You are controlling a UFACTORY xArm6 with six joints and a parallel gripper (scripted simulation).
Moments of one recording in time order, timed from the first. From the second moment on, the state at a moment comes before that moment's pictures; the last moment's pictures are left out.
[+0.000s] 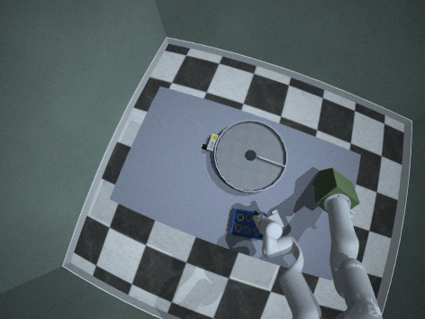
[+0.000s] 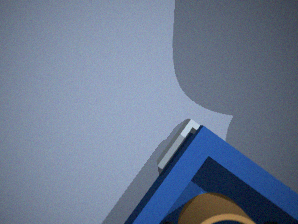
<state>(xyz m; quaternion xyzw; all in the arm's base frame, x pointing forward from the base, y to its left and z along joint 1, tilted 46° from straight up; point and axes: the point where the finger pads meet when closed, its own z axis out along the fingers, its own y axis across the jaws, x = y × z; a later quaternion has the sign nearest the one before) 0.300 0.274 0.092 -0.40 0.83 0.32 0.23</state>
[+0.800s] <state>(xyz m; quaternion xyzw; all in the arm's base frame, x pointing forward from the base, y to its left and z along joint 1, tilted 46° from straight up) 0.300 0.274 0.092 -0.40 0.83 0.32 0.23</state>
